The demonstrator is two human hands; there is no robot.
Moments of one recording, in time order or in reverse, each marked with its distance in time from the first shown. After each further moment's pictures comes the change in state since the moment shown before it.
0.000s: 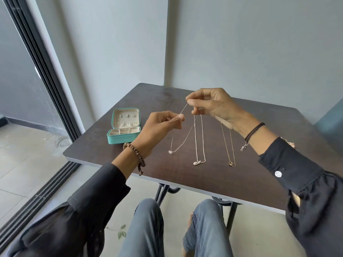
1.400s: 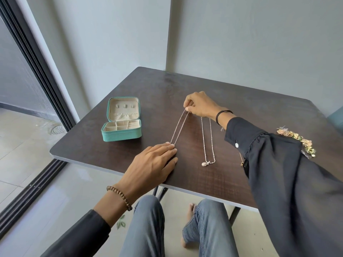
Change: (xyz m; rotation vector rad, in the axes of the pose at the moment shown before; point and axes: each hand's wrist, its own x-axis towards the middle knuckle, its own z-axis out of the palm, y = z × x) left_hand -0.041 -0.107 -0.011 1.044 -0.001 0.481; right_hand 0.106 0.106 0.015 -0.957 -0.056 0.108
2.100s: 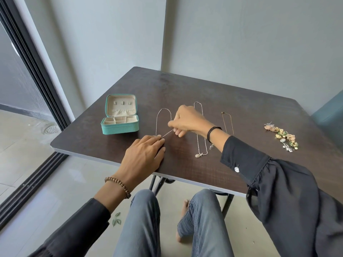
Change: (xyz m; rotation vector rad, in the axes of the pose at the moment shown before) left_hand -0.005 -0.004 -0.003 0.106 -0.028 -0.152; right_hand -0.083 -0.078 0.008 0.164 -0.101 0.253
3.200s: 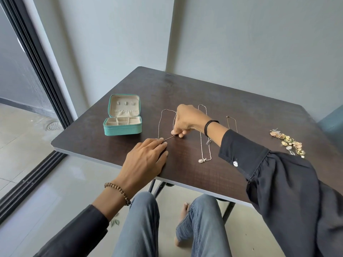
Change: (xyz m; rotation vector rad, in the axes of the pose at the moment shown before) left_hand -0.003 -0.001 0.005 -0.019 0.046 -0.025; right_hand 0.024 -0.016 -0.007 -0.177 -0.158 0.039
